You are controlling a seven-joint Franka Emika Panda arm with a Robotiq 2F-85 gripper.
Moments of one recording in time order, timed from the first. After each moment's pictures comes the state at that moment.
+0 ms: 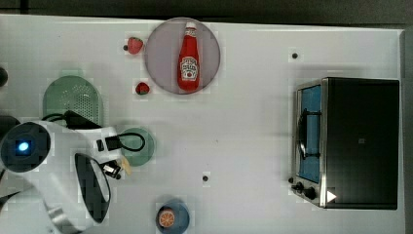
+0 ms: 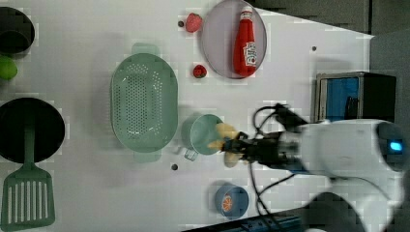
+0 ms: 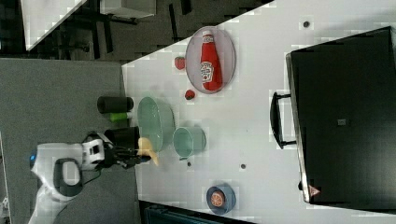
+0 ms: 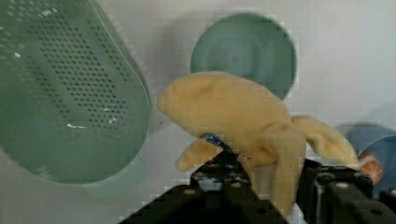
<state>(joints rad) 0.10 0.02 0.44 -2.22 0.12 0.54 0.18</state>
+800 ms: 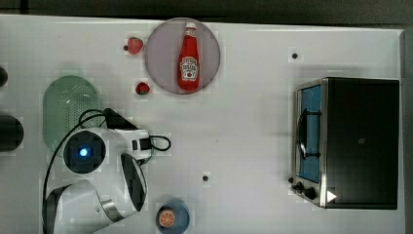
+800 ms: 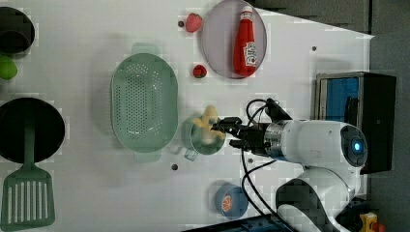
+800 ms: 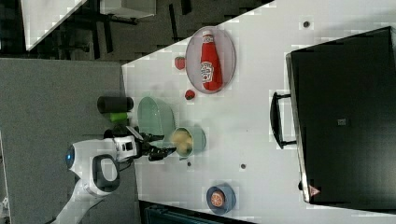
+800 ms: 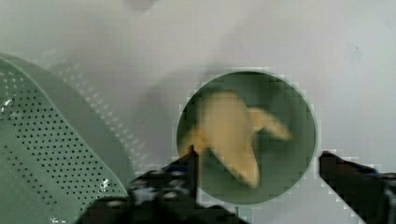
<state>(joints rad) 0.06 0.11 0.40 -2.38 0.05 0.90 0.26</state>
